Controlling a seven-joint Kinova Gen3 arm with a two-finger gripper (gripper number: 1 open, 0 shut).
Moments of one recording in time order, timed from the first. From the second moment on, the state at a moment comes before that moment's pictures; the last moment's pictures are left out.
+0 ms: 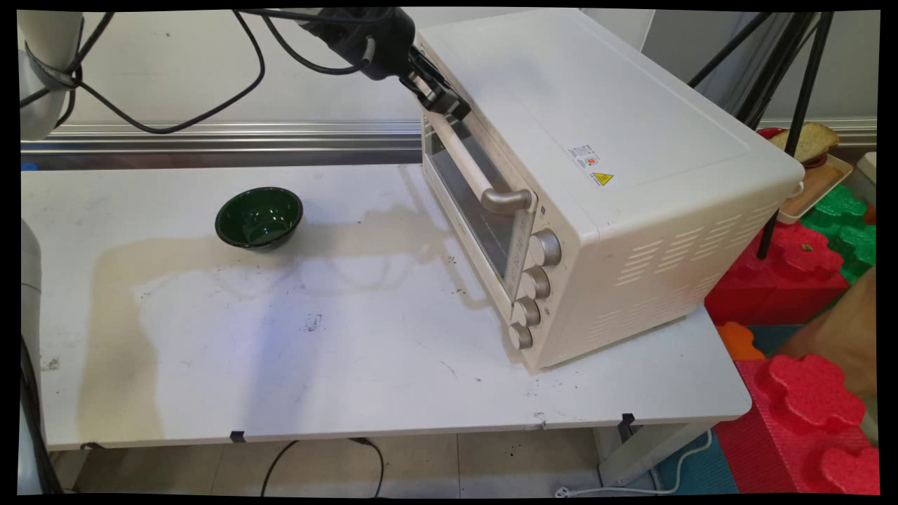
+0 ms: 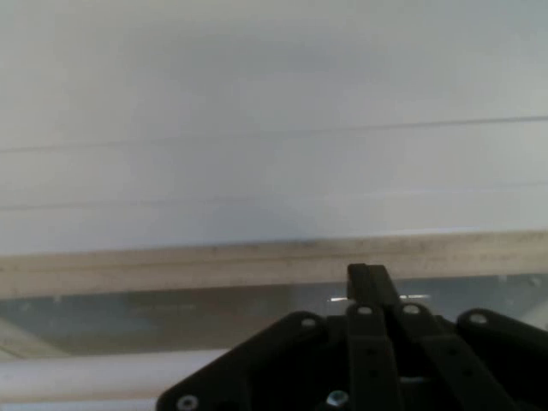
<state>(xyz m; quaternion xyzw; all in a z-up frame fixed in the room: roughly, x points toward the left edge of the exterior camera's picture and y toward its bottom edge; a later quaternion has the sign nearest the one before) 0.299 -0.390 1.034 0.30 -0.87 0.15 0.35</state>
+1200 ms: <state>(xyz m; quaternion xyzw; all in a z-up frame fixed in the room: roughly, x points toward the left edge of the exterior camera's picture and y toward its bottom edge) 0.309 -0.387 1.008 0.29 -0.89 0.15 0.33</state>
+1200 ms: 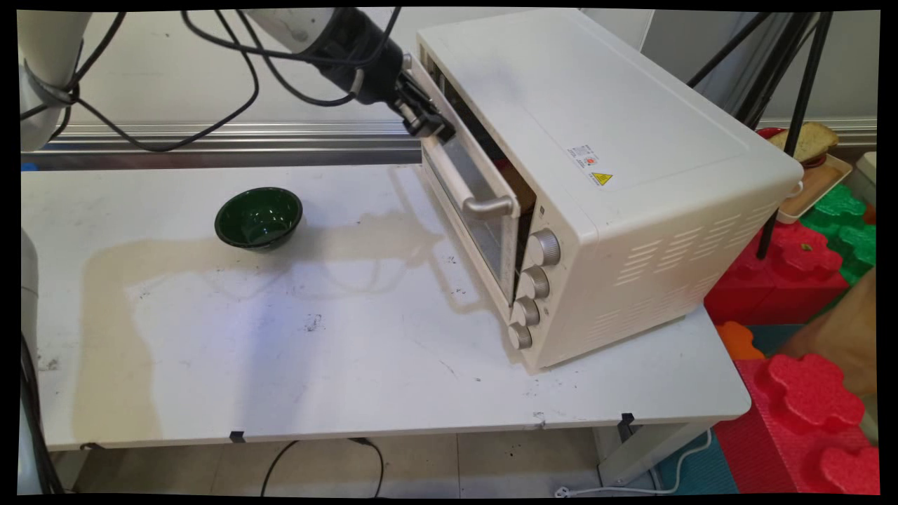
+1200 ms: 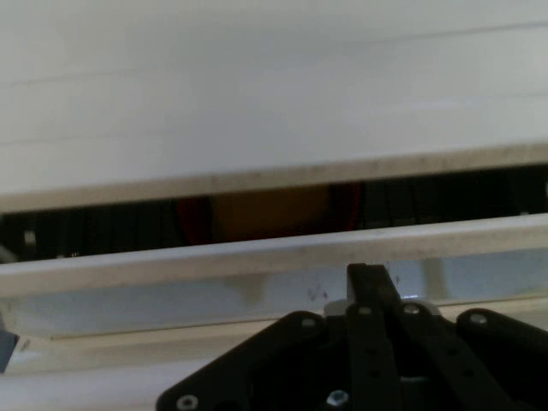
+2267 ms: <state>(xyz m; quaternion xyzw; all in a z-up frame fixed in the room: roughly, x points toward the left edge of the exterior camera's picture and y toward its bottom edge) 0.357 -0.329 0.974 0.29 -0.89 0.14 0.32</state>
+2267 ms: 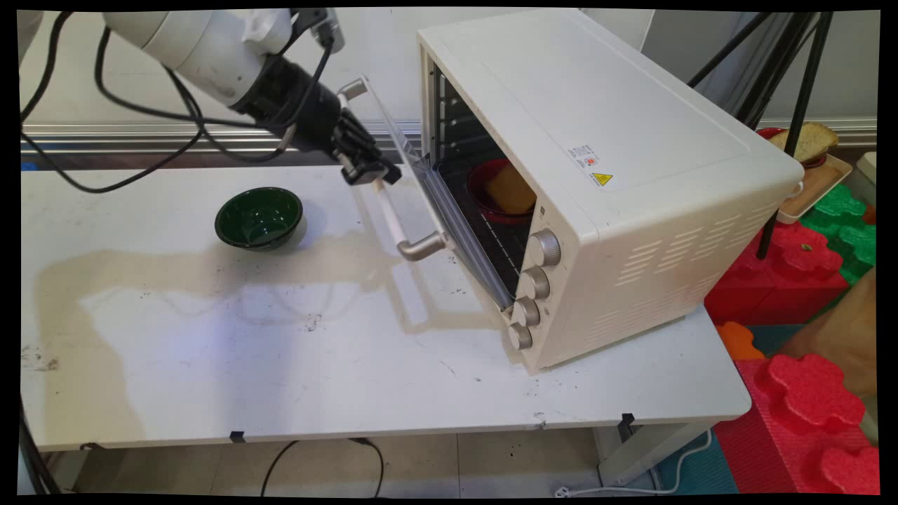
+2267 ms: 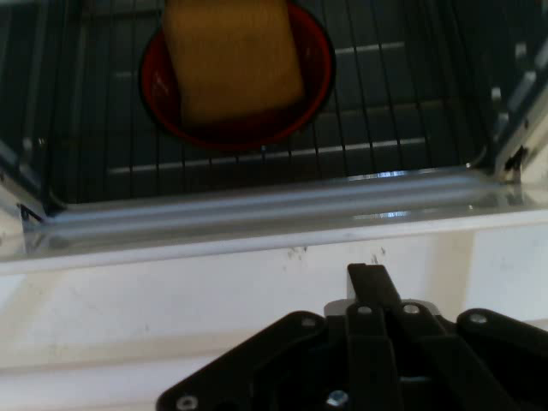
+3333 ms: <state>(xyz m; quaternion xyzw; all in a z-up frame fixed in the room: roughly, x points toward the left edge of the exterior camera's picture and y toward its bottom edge) 0.385 -0.293 0.915 0.29 -0.91 0.12 0.28</state>
